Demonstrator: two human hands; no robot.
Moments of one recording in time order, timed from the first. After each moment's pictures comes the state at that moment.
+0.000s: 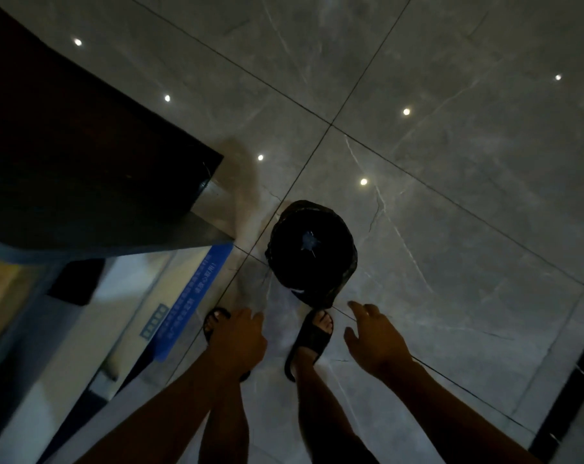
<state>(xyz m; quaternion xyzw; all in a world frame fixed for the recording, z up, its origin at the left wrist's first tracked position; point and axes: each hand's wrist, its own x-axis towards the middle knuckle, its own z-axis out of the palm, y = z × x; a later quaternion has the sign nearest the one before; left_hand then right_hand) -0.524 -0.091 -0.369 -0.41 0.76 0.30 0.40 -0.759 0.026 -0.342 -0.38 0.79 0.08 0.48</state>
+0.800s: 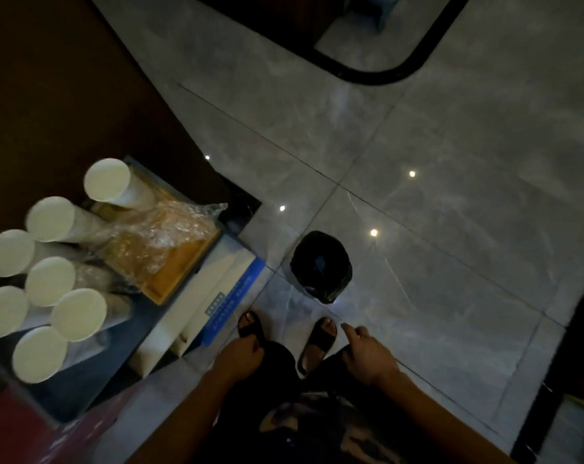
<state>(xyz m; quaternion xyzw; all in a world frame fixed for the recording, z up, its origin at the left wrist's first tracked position) -0.438 -0.014 -0.100 -0.55 0.65 0.43 0.30 -0.708 0.102 -0.096 -0.48 0.72 0.12 0.48</state>
